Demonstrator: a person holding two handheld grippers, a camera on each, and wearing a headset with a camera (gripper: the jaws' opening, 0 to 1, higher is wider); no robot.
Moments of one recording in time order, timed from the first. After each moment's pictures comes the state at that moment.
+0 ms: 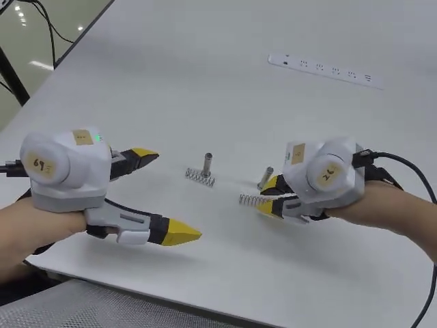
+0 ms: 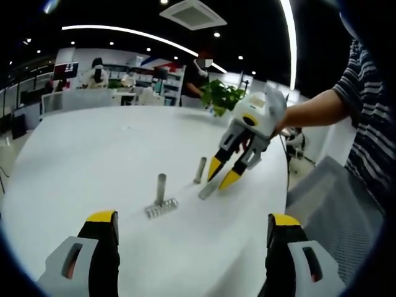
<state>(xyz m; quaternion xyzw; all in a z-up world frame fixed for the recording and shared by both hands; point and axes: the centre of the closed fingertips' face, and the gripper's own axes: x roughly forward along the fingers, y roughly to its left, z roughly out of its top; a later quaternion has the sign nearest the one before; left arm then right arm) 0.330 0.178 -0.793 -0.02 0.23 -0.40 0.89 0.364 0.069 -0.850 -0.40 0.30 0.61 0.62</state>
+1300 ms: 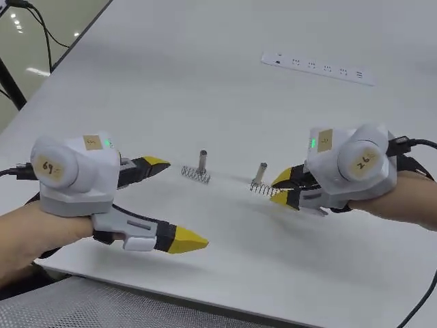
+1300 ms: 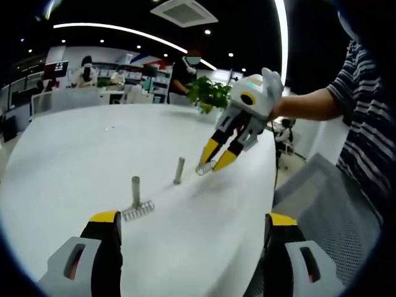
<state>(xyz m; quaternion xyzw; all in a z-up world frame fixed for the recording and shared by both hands) 0.313 0.149 -0.787 -0.01 0.24 -0.44 0.87 0.352 0.046 -0.805 -0.38 0.28 0.60 0.64</state>
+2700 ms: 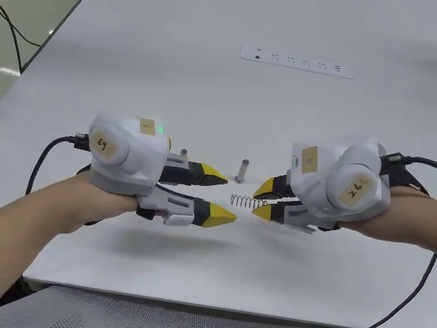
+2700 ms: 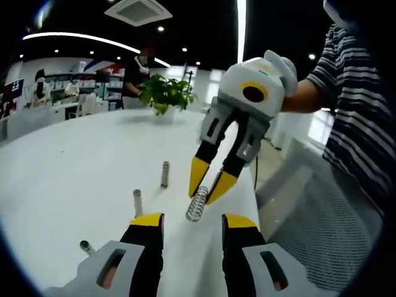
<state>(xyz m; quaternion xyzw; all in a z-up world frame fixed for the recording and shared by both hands) 0.325 0.060 -0.778 0.04 0.20 -0.58 0.79 0.321 0.048 -0.795 -0.40 0.26 0.61 0.63</state>
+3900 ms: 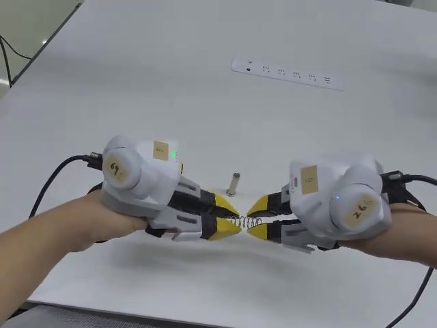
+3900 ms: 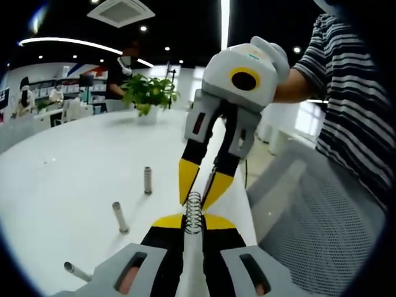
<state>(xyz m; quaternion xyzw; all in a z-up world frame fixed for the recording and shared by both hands) 0.316 0.043 -0.780 0.06 0.19 -0.62 0.76 0.311 0.042 -0.791 -0.40 0.25 0.63 0.62</state>
